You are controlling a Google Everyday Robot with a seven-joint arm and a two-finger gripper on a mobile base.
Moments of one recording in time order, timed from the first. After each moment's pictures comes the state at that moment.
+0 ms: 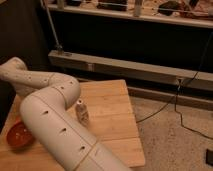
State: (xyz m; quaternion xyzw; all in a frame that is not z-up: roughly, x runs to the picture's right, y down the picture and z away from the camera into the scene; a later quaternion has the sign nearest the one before) arm -0.453 0.056 0.891 -0.30 0.11 0.38 0.87
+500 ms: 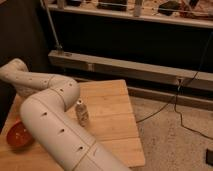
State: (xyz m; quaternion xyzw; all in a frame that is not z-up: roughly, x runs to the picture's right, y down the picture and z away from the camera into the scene) arm -0.452 0.063 0.900 -0.30 0.12 0.37 0.87
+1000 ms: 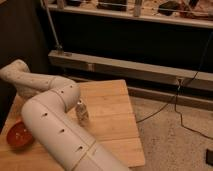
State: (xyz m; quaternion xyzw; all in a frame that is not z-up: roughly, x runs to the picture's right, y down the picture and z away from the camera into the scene) arm -0.441 0.047 0.884 -0.32 0.11 0.37 0.87
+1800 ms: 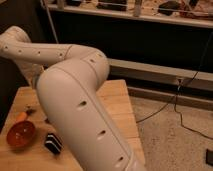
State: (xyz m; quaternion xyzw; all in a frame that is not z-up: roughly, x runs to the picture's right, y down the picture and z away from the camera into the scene) arm -0.326 -0.048 0.725 -0.22 0.11 0.41 0.88
